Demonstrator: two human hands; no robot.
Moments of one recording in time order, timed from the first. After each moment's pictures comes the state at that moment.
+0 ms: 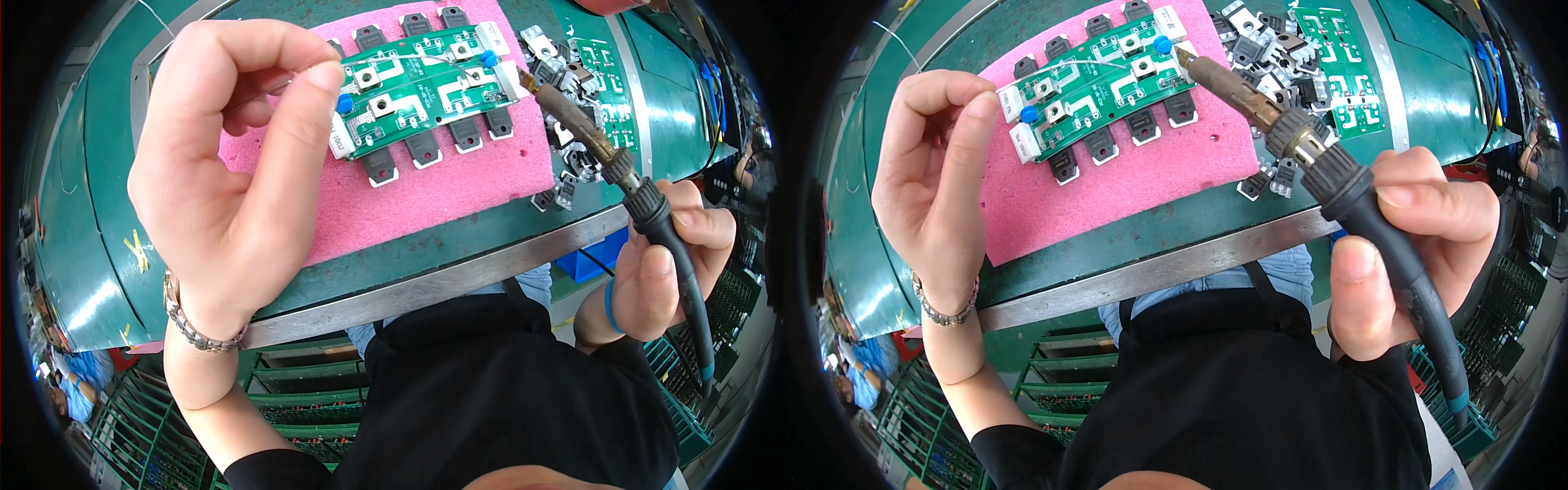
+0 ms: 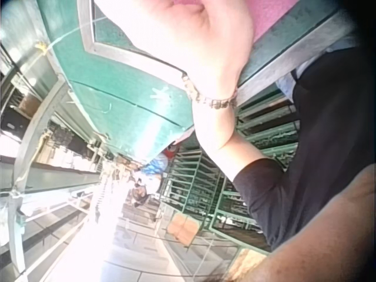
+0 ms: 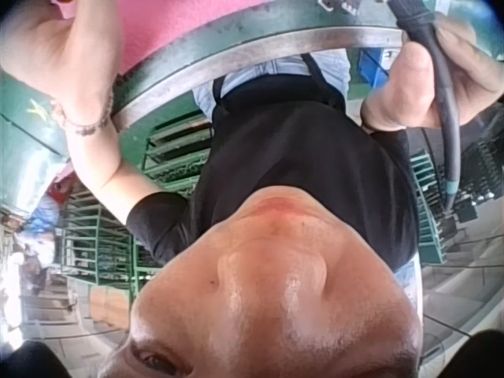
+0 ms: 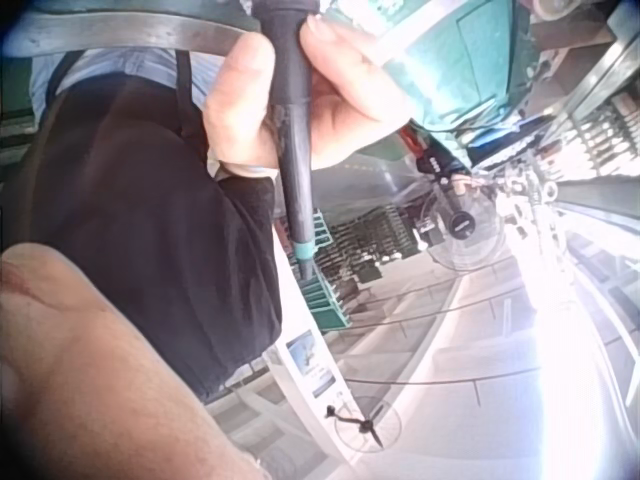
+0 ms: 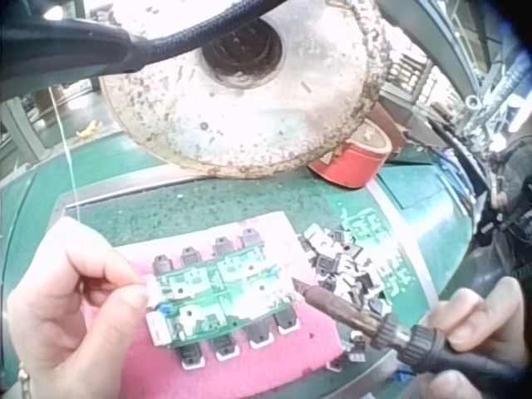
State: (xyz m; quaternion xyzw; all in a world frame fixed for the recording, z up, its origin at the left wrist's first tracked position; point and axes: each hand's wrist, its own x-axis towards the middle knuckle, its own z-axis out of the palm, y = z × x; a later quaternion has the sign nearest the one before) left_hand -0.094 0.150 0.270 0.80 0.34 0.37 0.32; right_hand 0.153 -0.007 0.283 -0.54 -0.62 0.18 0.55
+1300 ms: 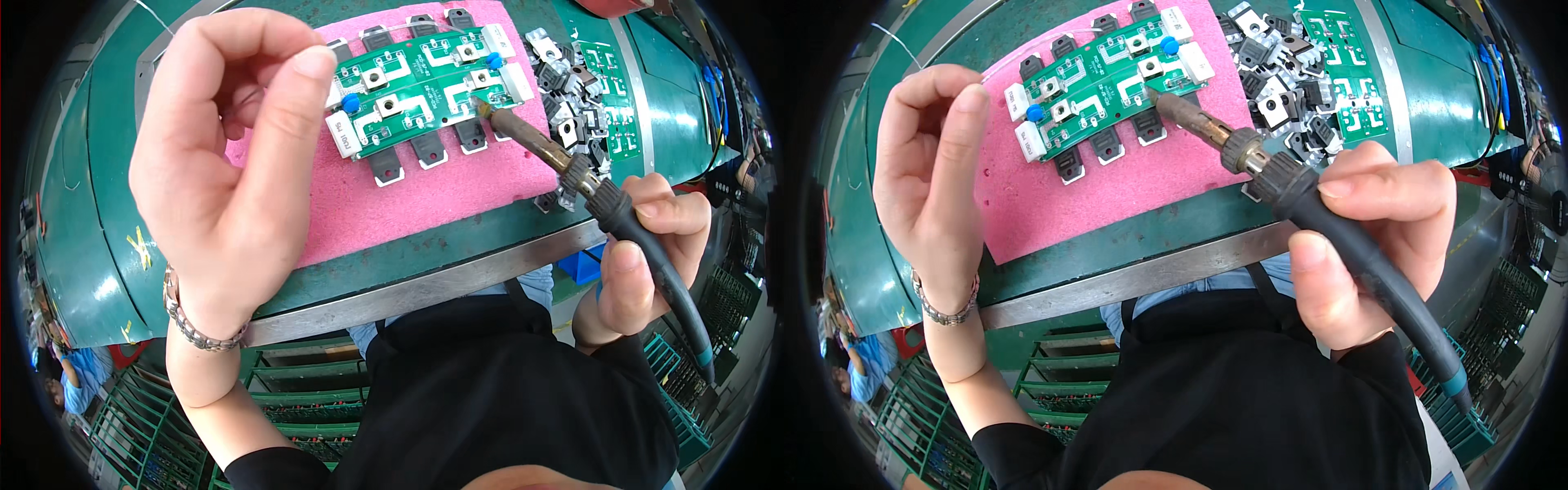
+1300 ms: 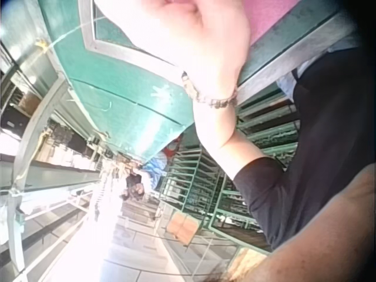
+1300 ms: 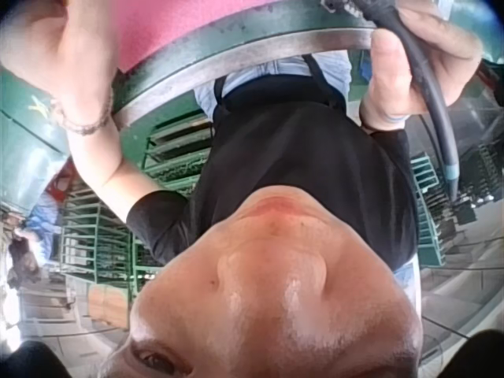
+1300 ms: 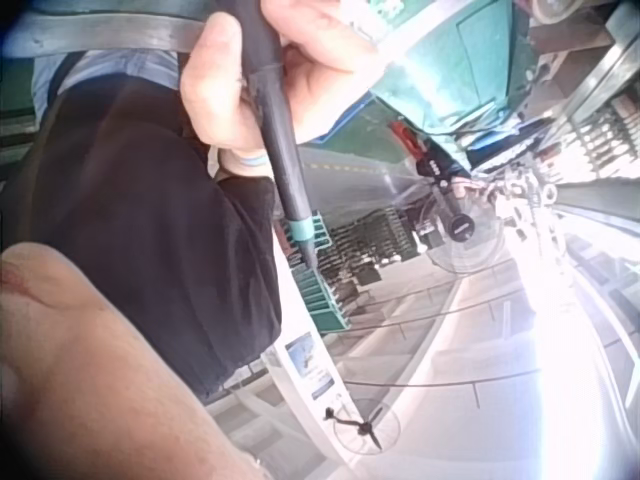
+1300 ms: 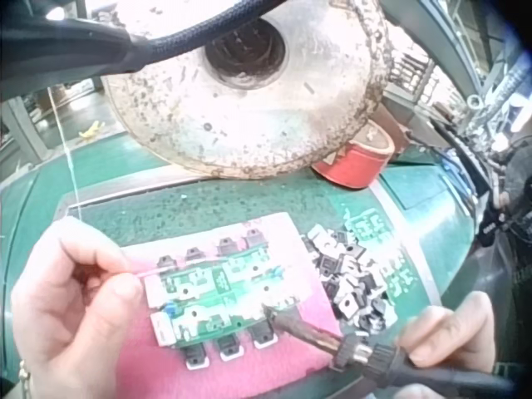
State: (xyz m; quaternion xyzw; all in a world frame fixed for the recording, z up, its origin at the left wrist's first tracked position) left_hand -0.093 0.147 0.268 0.74 0.36 0.40 0.40; right_hand 0.139 -0.003 0.271 -0.51 -0.57 0.27 0.59
